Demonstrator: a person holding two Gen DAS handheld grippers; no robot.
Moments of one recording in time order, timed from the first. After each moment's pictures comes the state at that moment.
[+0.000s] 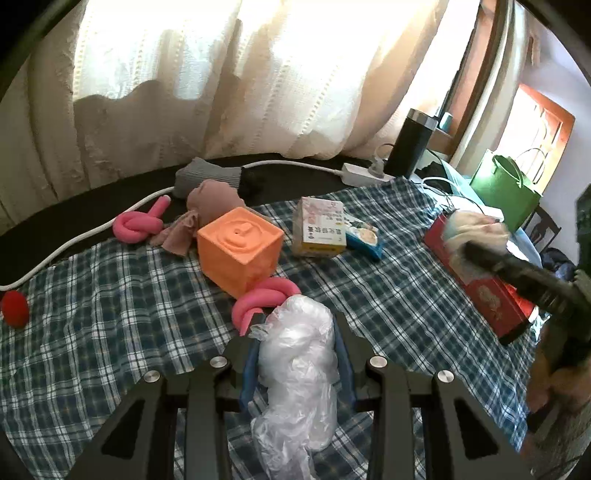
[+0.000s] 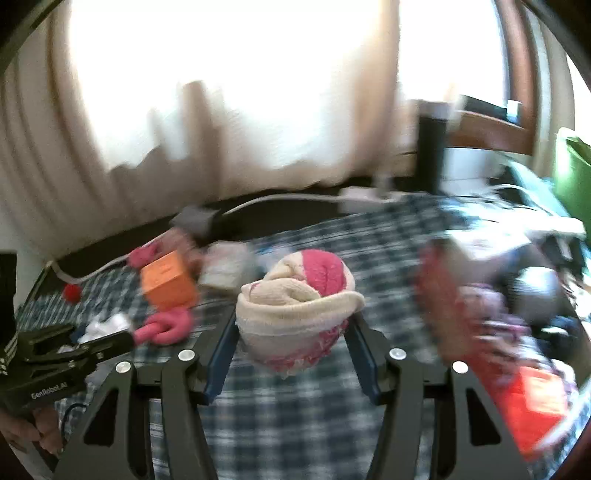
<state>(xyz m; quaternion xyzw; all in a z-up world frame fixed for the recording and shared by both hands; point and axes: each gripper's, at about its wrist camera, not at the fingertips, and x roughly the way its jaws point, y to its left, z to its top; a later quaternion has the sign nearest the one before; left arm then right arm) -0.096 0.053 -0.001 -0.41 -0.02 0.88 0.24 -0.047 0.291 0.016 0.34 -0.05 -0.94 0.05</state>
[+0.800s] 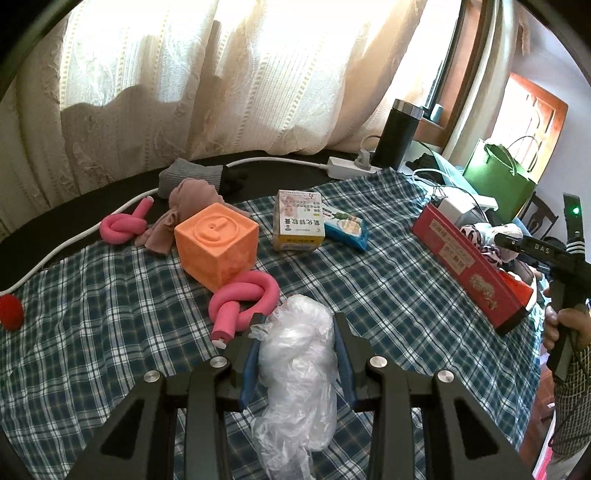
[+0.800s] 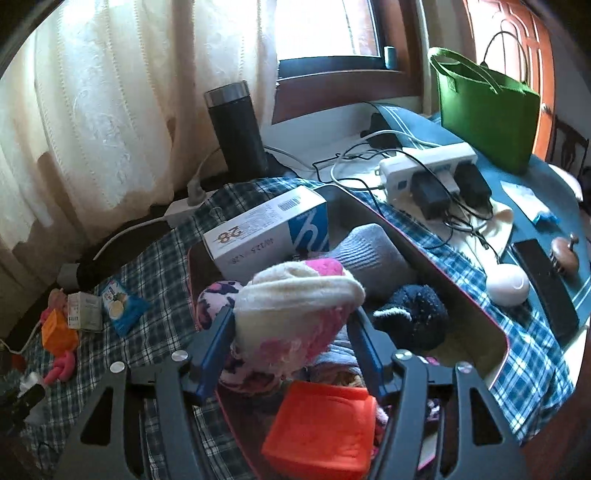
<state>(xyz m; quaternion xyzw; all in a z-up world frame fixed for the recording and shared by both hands) -0.088 0.068 -0.002 -0.41 0.00 0.88 0.25 -0.046 0.449 0.001 0.37 -0.14 -0.91 -0.10</state>
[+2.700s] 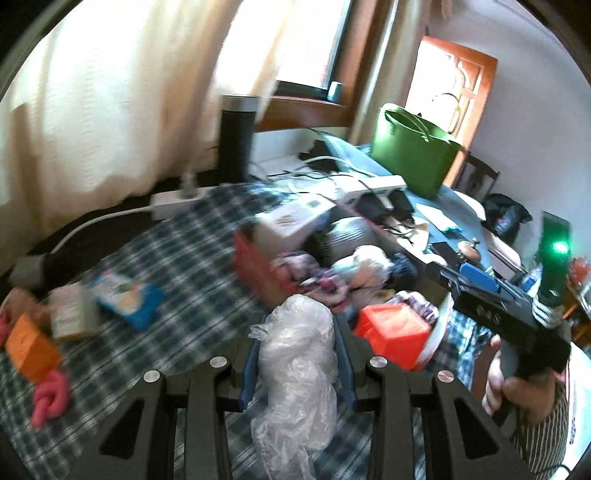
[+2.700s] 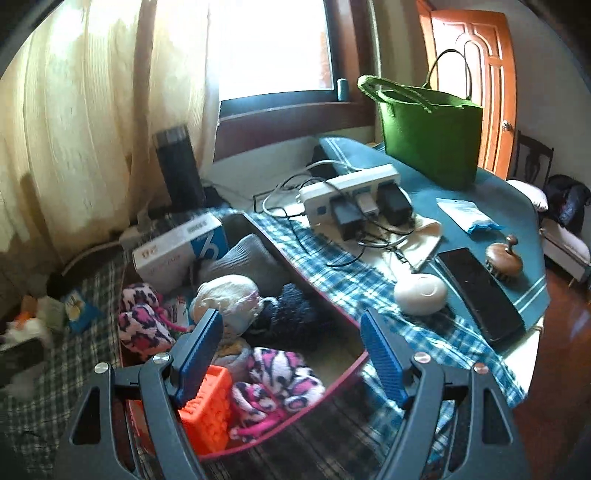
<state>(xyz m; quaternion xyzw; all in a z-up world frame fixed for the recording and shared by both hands) -0.059 0.301 0.045 -0.38 0.05 0.84 0.39 0.024 0.511 0.011 0.31 -0.11 -0.93 -0.17</state>
